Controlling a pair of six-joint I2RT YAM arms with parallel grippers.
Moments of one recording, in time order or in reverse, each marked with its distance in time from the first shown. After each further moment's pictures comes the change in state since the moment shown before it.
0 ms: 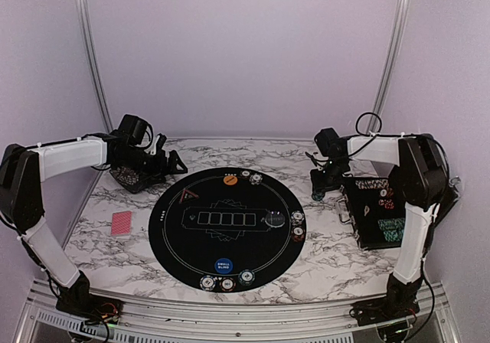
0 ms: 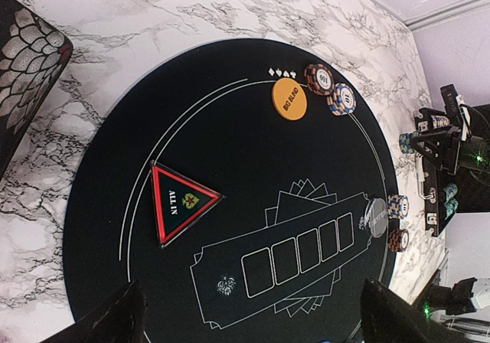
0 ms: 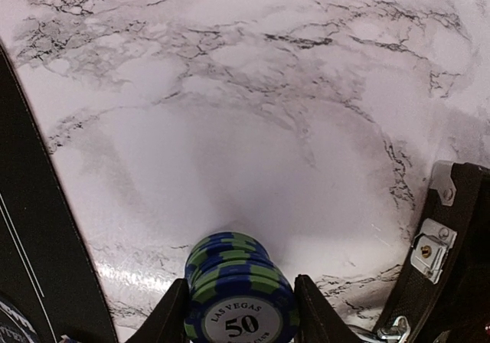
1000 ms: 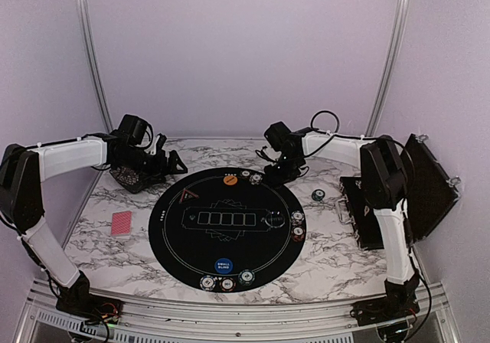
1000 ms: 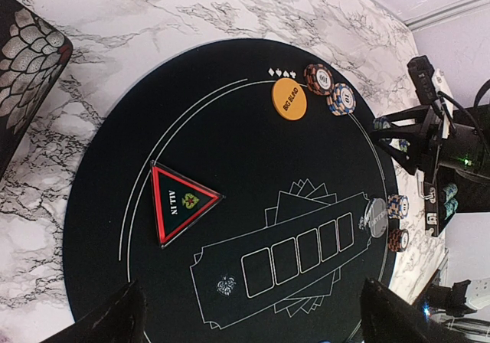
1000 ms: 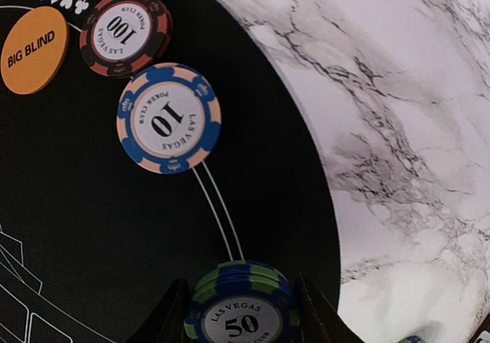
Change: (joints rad) left arm 0.000 0.000 0.000 0.000 0.000 0.000; right arm 0.262 0.280 0.450 -0.106 0.004 -0.061
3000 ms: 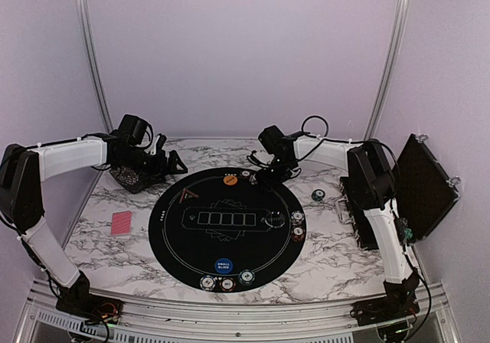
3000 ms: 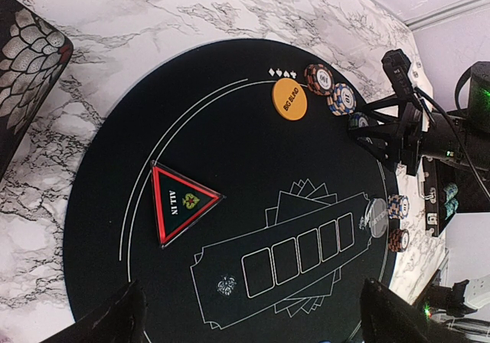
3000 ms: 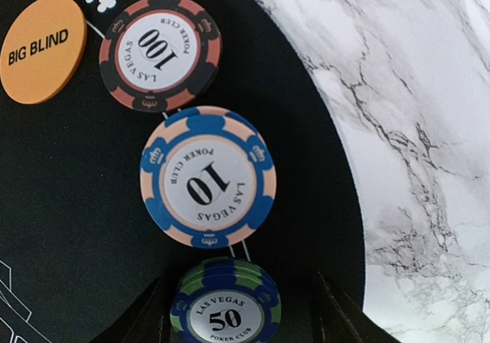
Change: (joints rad) left arm 0.000 0.000 0.000 0.000 -0.001 0.000; right arm 0.001 0.124 0.113 0.021 -0.069 -0.144
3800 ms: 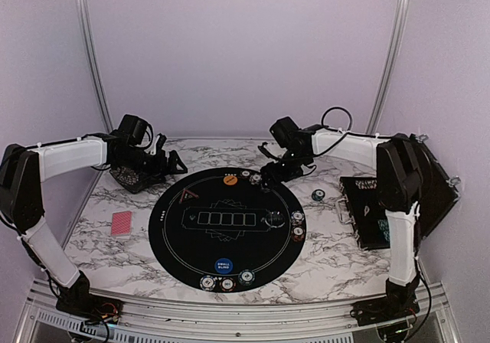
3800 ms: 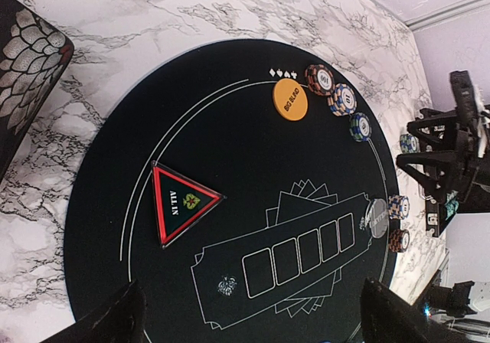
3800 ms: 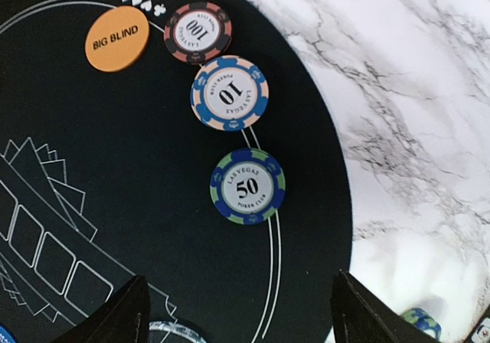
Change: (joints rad) left arm 0.000 0.000 0.000 0.000 -0.002 0.000; right arm 0.007 -0.253 -0.237 0.028 -0.041 0.124
